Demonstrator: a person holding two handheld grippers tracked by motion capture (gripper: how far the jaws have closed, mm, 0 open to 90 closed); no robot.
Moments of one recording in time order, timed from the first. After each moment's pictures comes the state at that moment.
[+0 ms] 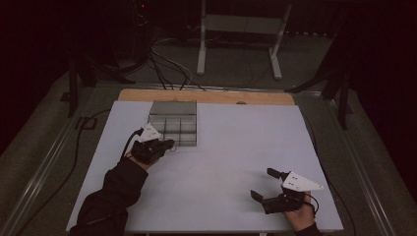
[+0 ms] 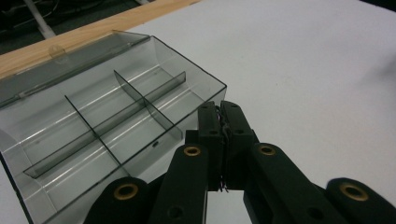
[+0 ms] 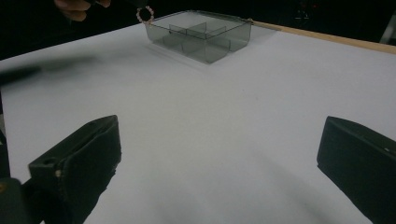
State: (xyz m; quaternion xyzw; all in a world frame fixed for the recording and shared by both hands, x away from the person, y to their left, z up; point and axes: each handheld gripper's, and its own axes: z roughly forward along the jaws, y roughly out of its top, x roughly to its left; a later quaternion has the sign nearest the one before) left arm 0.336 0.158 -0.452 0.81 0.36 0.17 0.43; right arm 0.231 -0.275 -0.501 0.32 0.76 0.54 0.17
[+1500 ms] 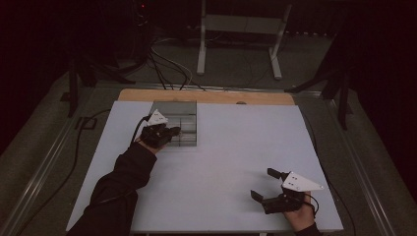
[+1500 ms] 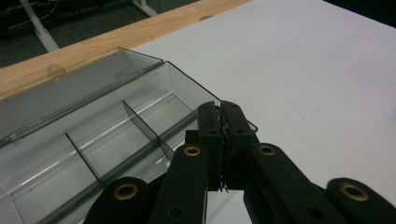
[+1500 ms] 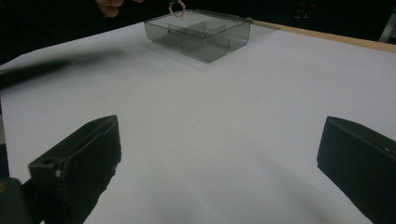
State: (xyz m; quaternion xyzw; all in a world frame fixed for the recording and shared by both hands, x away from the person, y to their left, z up) left arm 0.388 0.145 -0.458 0.80 0.36 0.16 0.44; right arm 0.231 -0.275 -0.502 0.32 0.76 0.54 0.17
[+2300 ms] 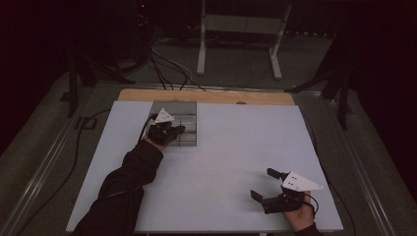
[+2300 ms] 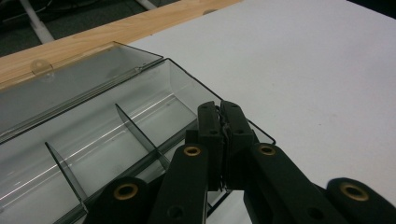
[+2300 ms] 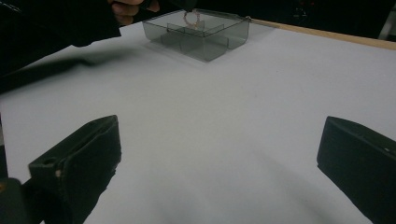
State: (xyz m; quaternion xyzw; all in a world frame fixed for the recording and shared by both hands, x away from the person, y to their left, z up) left arm 0.408 0.131 -0.476 0.80 0.37 0.15 0.44; right arm 0.231 -0.275 -0.502 0.32 0.76 0.54 0.17
